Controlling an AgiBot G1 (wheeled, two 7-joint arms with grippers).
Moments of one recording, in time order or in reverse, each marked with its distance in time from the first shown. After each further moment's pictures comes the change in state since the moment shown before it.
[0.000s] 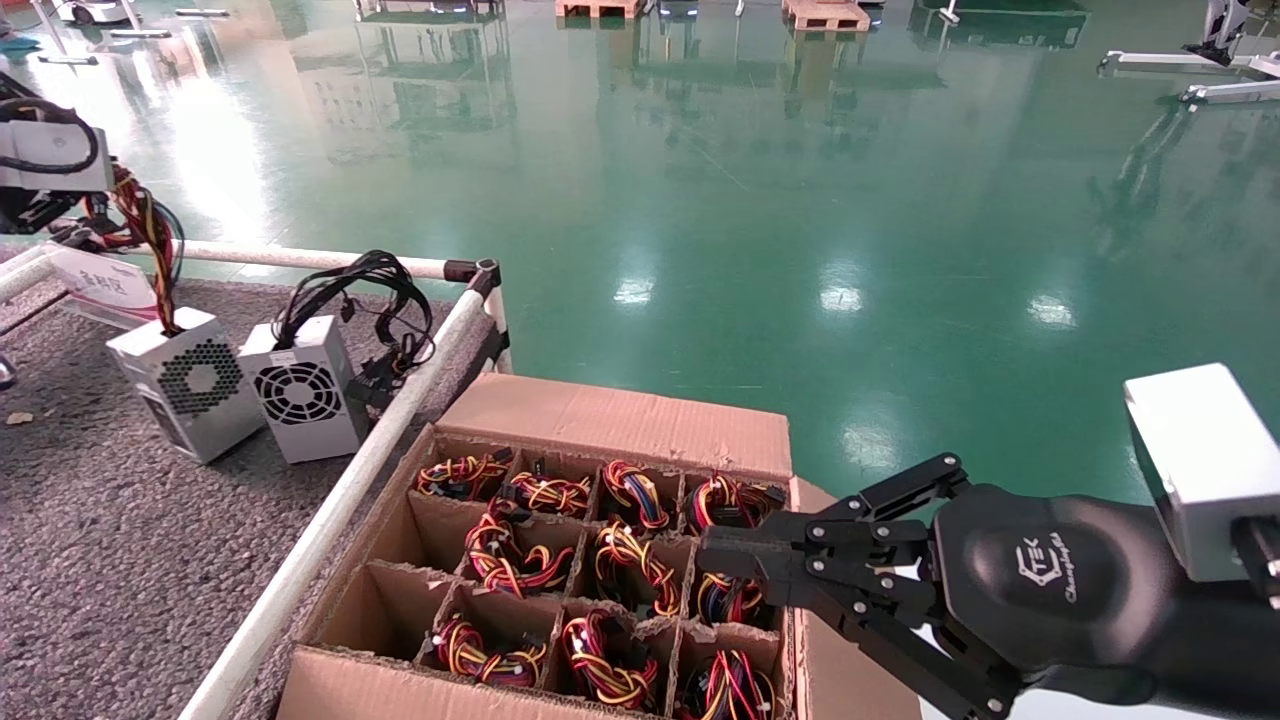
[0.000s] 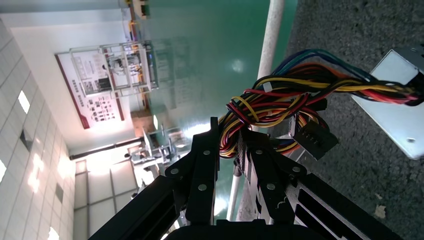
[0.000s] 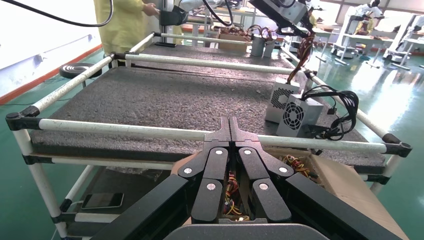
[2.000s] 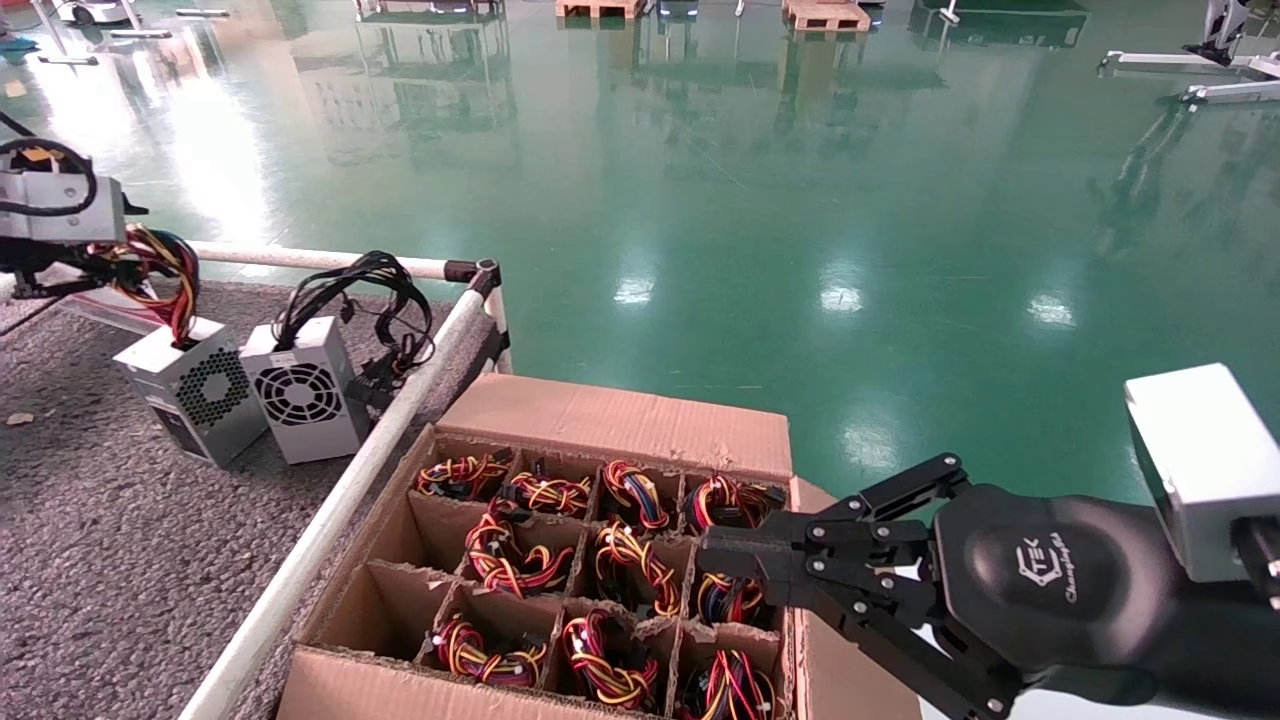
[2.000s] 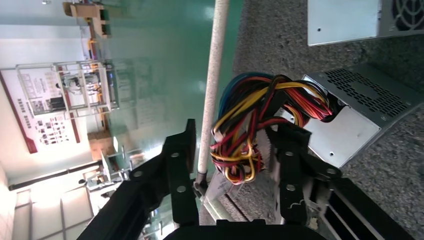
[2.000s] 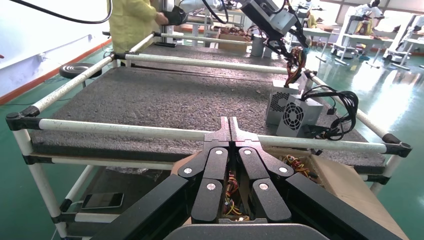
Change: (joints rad) left arm -0.026 0.001 0.010 0.072 0.011 0.183 -0.013; right arm 0.000 0.000 0.000 0.000 0.000 0.000 0.000
